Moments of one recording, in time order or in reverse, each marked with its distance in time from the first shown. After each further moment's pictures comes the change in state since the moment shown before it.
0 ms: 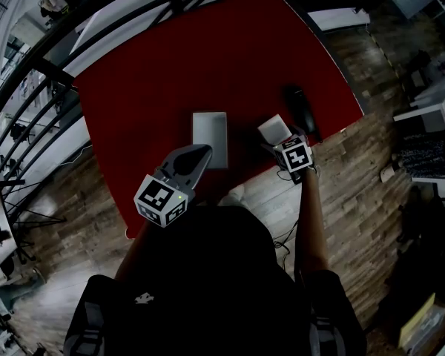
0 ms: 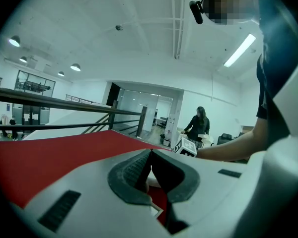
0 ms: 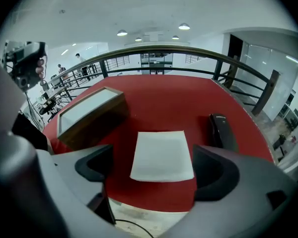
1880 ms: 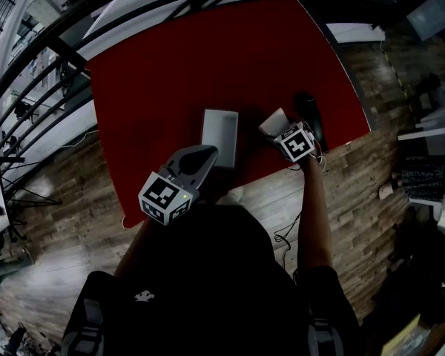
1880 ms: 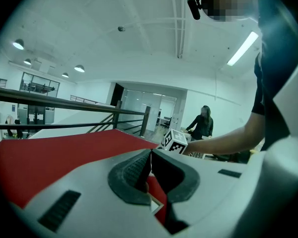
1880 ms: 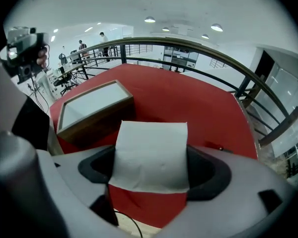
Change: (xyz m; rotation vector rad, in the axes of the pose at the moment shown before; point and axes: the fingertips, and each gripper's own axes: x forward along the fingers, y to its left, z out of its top) left arm -0.015 0.003 -0.009 -0.005 0.007 0.049; right arm 0.017 0.007 0.045 -0.307 0.104 0.057
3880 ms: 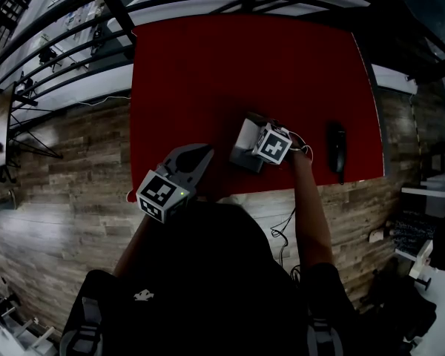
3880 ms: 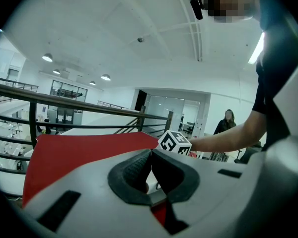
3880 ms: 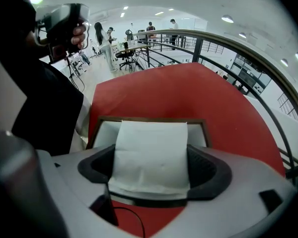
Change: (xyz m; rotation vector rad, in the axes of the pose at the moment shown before) left arm -0.101 0.059 -0.017 -0.067 -0.082 0.298; right arm 0.045 0.176 0.113 -0.645 0.077 0.392
